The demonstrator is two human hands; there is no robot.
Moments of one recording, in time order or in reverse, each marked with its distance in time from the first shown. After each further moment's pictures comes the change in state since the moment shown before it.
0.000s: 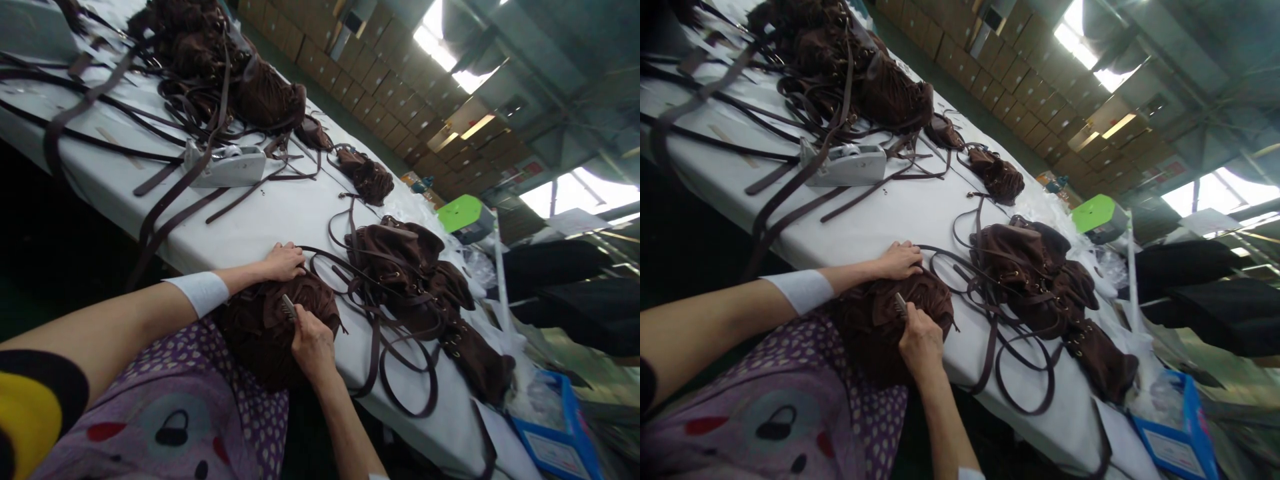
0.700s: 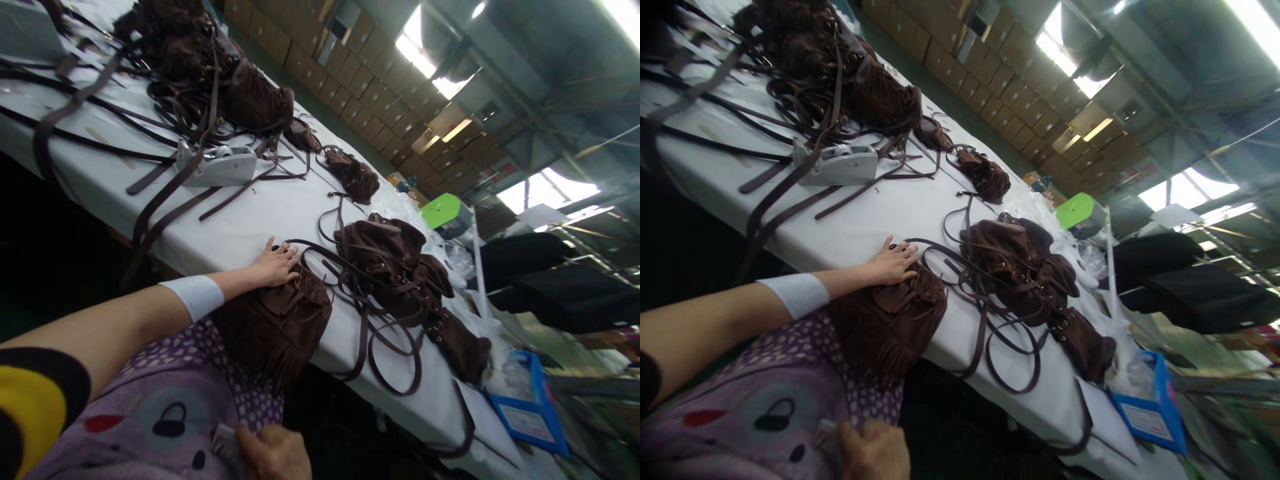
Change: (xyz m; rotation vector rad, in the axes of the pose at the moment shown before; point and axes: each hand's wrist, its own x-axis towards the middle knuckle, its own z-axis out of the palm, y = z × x) left_hand -0.020 0.014 0.020 0.115 0.063 0.027; right_hand -0.158 -0.056 0.013 0.104 -0.087 -0.178
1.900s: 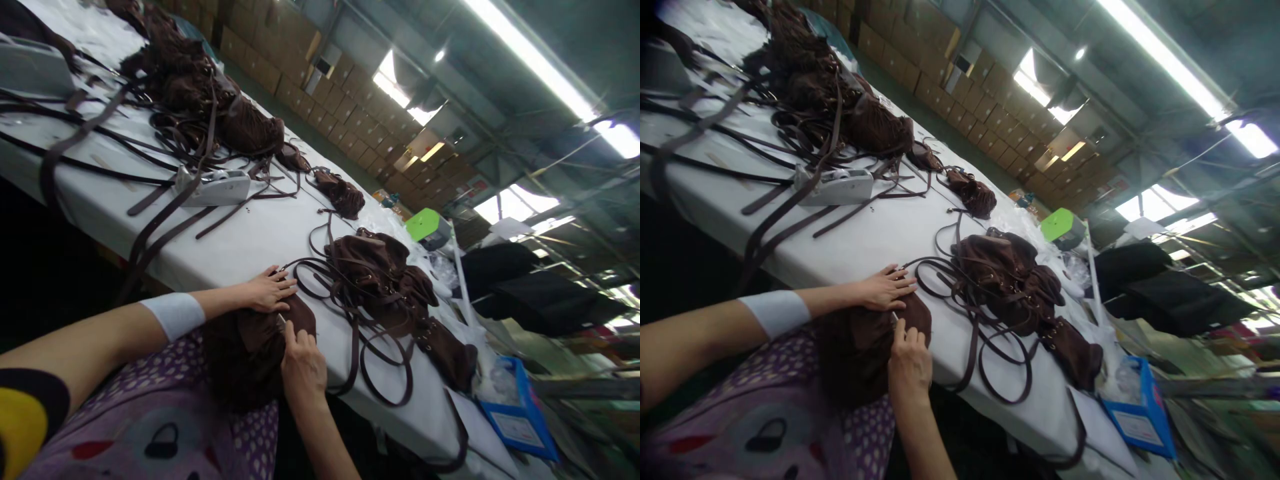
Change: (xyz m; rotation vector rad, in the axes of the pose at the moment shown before) left_hand -0.017 0.006 -0.019 -0.180 -0.117 0.267; right_hand 0.113 0.035 -0.068 -0.348 0.015 0.404
